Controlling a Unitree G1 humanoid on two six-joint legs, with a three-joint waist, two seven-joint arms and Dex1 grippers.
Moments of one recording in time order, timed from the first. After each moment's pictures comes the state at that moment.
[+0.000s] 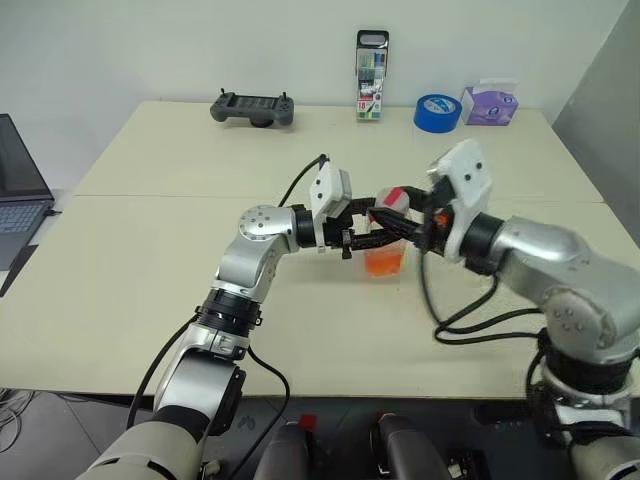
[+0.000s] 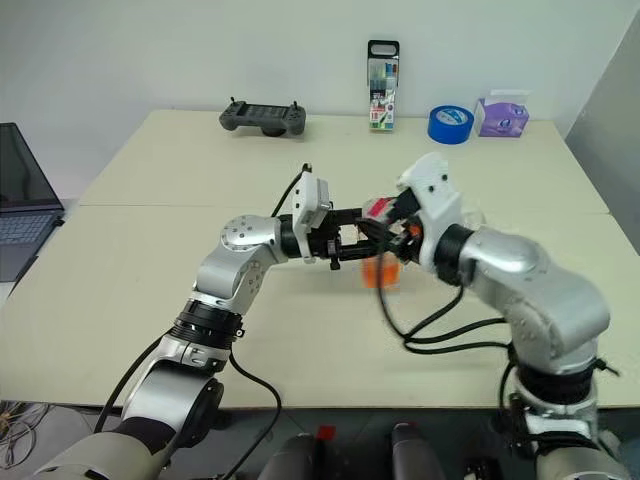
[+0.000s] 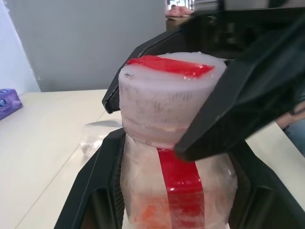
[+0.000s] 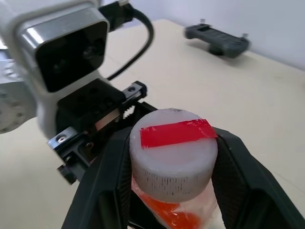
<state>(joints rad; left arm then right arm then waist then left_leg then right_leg) -0.82 0.25 -0.17 0.31 -0.32 0.15 -1.16 -0.67 -0.55 -0.06 -0.48 0.59 1.06 0.66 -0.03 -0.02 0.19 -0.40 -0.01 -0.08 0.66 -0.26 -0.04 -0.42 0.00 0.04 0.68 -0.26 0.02</state>
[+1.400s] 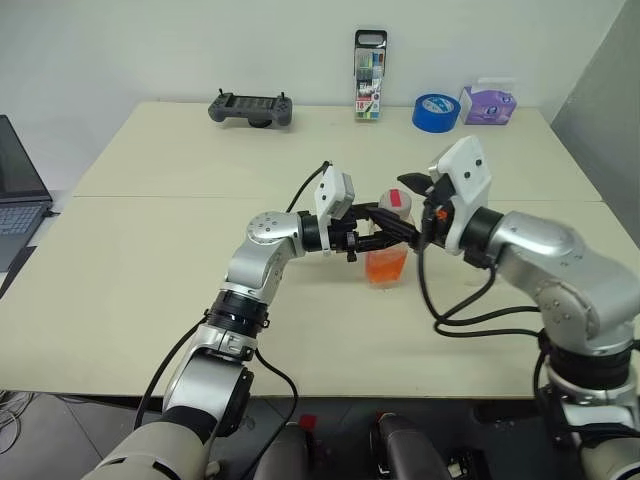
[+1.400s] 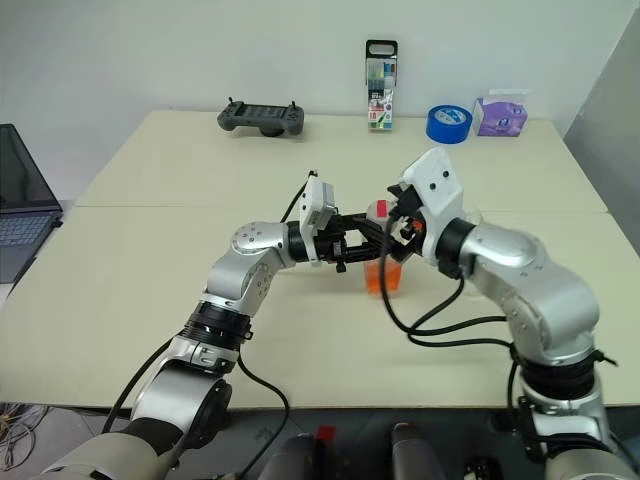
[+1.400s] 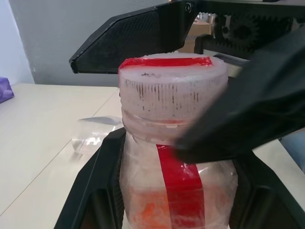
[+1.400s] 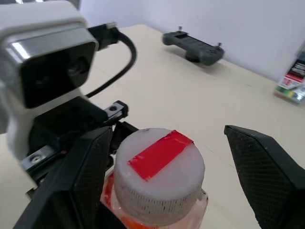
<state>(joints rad) -0.82 0.21 -0.14 0.37 -0.33 0.16 -1.13 -0.64 -0.35 0.01 -0.62 0.42 1.14 0.26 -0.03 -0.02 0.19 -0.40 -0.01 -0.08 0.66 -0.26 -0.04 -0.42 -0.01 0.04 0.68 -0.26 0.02</state>
